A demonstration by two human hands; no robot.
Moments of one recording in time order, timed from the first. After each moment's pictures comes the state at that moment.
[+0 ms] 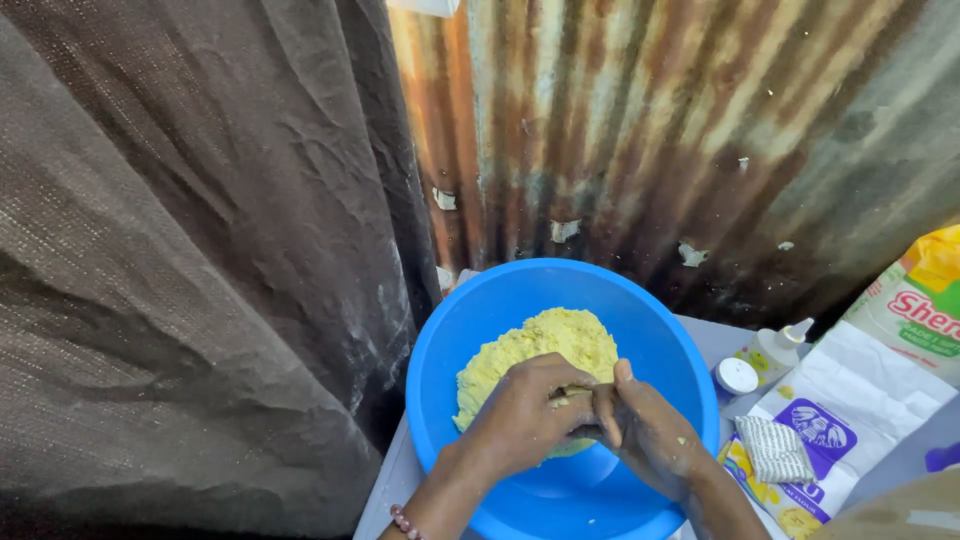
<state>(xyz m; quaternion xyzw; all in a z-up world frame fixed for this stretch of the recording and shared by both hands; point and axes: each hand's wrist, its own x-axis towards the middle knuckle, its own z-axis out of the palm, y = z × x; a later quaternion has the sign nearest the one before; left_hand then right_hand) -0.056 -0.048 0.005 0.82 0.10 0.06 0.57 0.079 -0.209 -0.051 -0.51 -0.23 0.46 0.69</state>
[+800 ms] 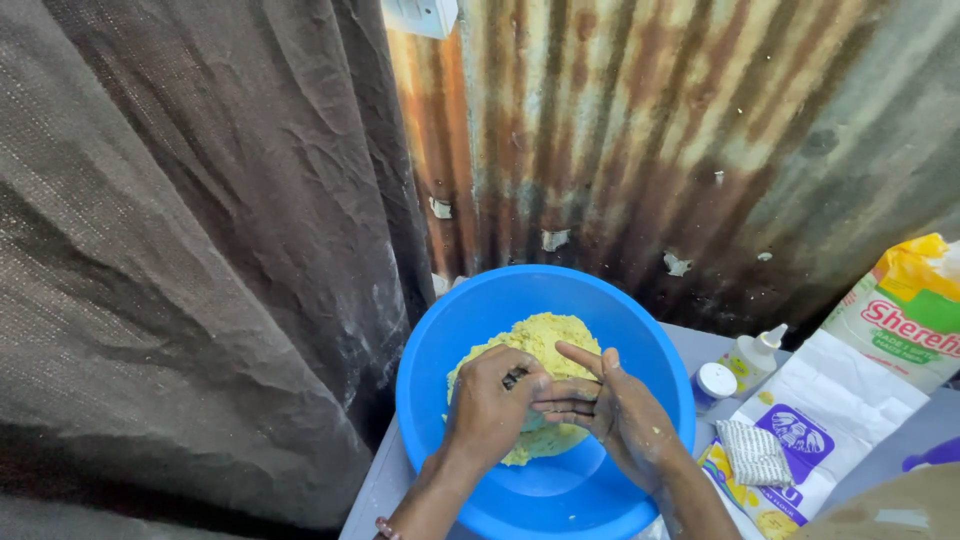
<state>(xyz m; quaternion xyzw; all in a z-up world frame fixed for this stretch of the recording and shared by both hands) -0.057 -0.052 -0.030 0.82 0.16 0.30 0.46 0.065 -0.206 -0.007 -0.56 -0.11 0.46 0.68</state>
